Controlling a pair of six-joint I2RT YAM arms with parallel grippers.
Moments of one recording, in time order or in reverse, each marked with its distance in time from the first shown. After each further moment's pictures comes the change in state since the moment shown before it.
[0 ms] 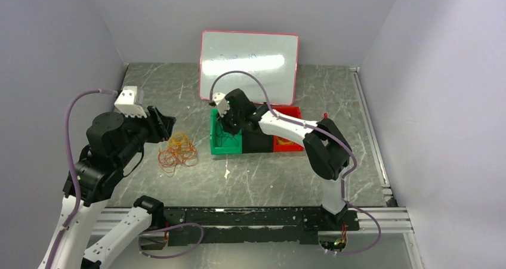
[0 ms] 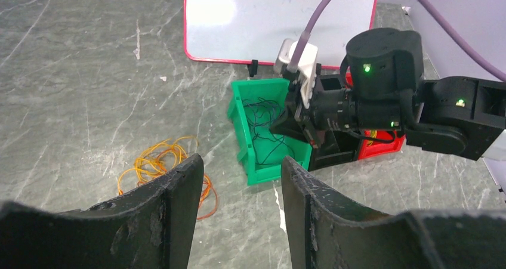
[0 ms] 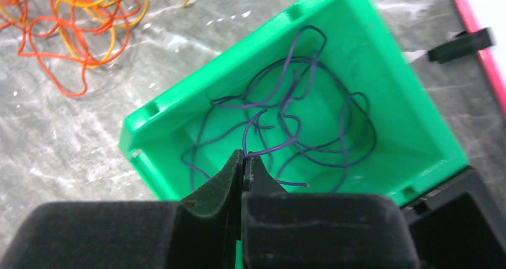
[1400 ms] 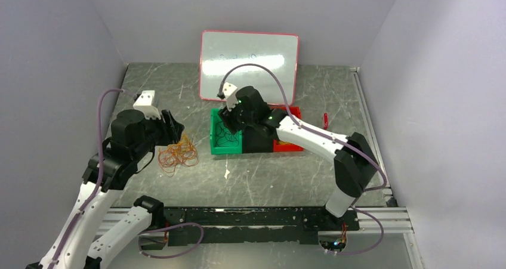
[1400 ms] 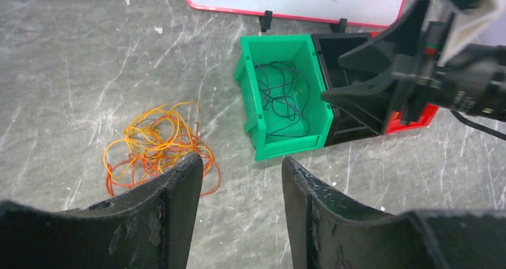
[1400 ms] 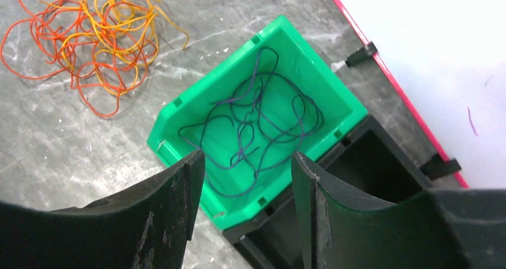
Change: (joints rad) left arm 0.000 0.037 -0.137 0.029 0.012 -0.024; right arm 0.040 -0.246 -0.096 0.024 0.137 0.039
